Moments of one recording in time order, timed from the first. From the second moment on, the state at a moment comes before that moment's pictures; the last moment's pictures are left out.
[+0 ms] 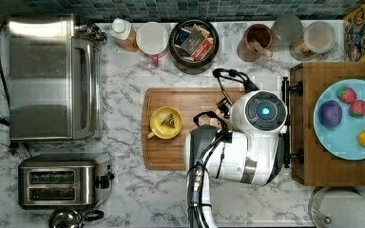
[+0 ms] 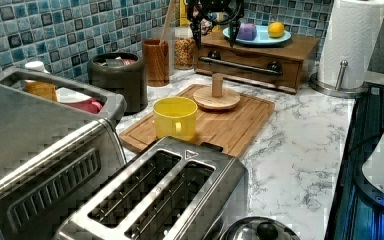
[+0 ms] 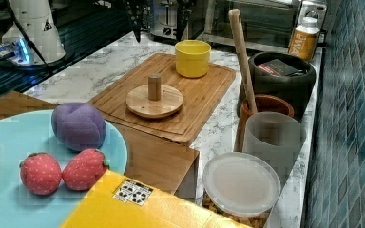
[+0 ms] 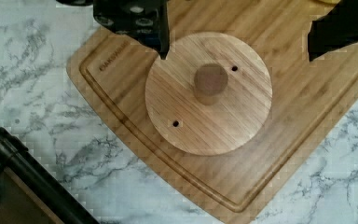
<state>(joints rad) -0.09 -0.01 -0.11 -2.21 -0.03 0.59 -0.10</state>
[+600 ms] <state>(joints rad) -0.13 0.07 -0.12 -2.21 -0.03 0.65 -0.10</state>
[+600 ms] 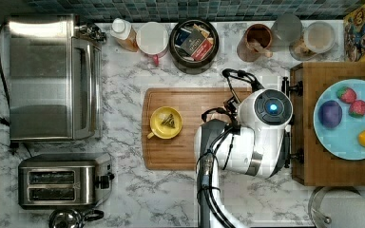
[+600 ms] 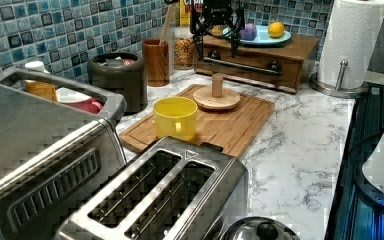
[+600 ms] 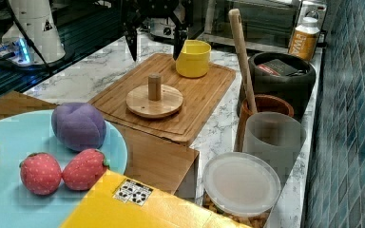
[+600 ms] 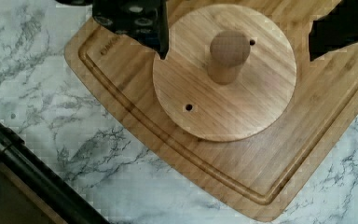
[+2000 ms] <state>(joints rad) -0.12 0.24 -0.10 -2.27 0.03 0.80 -0.10</state>
